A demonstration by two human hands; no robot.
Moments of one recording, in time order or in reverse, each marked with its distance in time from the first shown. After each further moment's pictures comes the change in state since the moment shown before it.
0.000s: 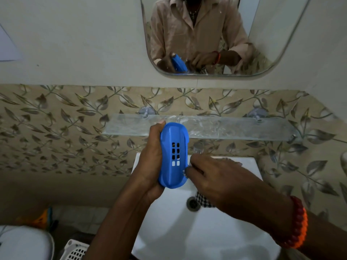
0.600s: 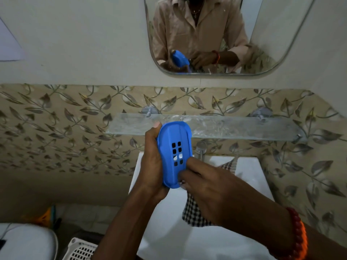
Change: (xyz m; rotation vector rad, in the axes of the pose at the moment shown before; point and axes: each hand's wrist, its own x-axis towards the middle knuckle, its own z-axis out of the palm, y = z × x) left_hand 0.004 -0.015 -0.010 -0.163 -0.080 0.068; right_hand 0.004 -0.016 0.013 0.243 0.063 -0.008
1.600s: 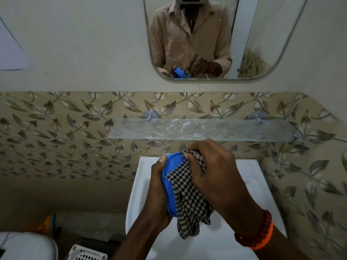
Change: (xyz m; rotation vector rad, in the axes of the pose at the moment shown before) left_hand -0.018 -0.053 -0.019 -0.166 0.012 -0.093; right_hand 0.028 -0.005 0.007 0.288 0.593 0.498
